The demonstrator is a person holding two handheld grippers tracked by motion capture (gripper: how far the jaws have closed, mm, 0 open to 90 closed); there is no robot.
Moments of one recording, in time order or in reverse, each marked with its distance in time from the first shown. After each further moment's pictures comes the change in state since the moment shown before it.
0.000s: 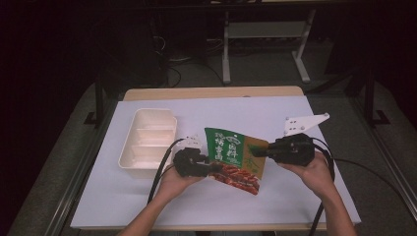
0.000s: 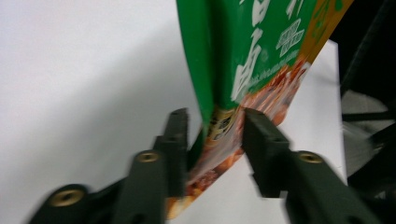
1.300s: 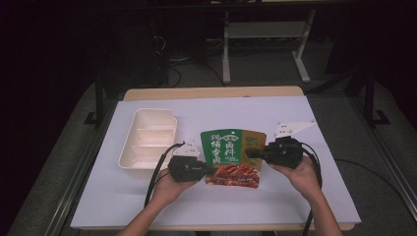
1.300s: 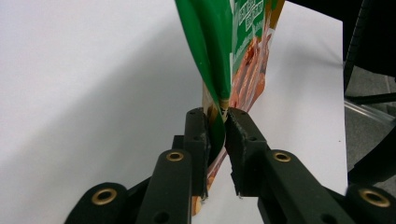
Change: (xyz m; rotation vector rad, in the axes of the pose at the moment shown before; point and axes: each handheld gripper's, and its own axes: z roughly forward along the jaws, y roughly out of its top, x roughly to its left) left arm -0.017 -0.008 -0.016 0.022 0.052 0.082; right arm -0.016 -0.026 0.030 -0.006 -0.039 0.092
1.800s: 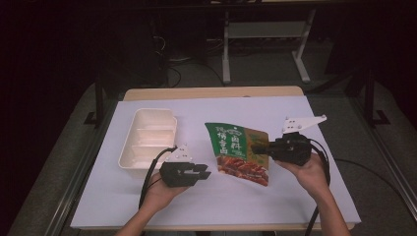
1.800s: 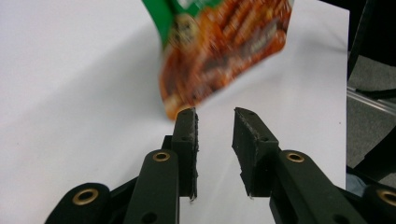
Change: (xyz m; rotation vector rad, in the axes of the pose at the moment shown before) left arm -0.009 -0.012 -0.020 0.003 0.051 0.024; right arm 0.006 0.014 -0.021 -0.006 -0.039 0.002
